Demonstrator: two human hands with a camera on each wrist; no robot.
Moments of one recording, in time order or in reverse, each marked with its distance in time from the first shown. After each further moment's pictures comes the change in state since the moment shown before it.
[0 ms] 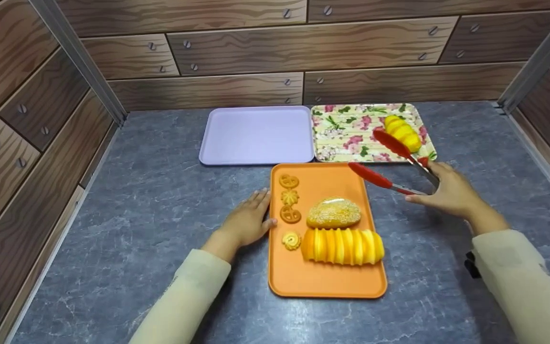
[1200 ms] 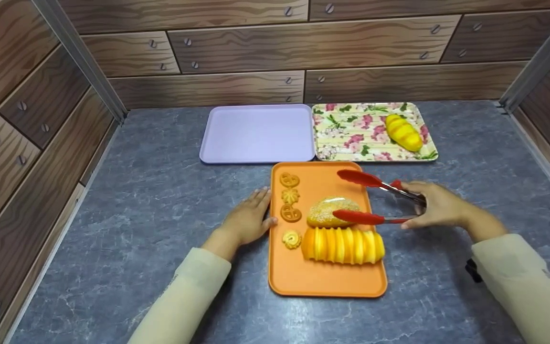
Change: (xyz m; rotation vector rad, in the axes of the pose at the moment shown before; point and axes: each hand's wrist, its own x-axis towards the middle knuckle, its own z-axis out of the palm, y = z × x) left_hand -0.002 0.001 -0.002 -0.022 0.011 0.020; right_hand -0.011 -0.016 0.010 0.097 -0.260 -0.242
